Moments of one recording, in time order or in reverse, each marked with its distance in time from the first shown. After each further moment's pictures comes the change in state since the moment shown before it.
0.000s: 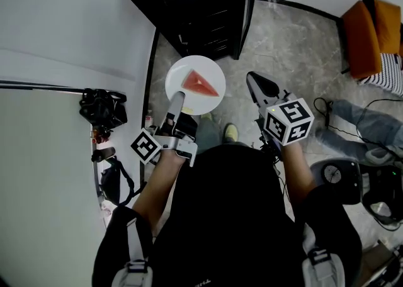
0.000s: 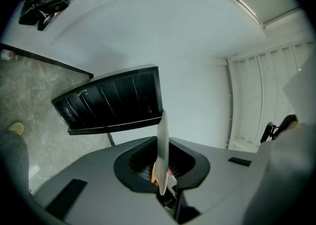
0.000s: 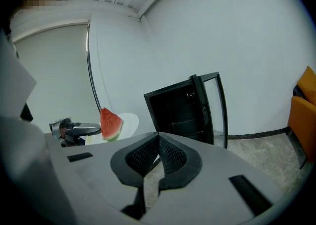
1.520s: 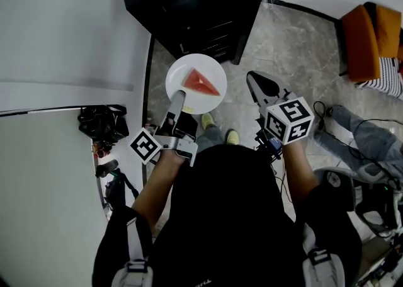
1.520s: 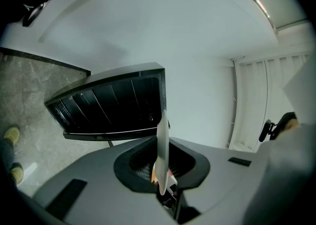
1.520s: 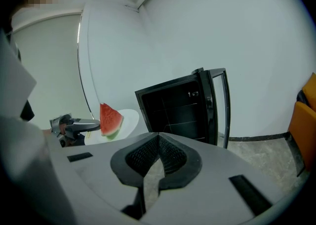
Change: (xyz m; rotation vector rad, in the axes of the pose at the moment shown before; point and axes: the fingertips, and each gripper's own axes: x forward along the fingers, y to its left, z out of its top) left arm -0.002 0.017 -0.004 0.085 0.061 -0.083; right arm 0.001 -0.001 -0.025 -0.044 -0.080 -0.029
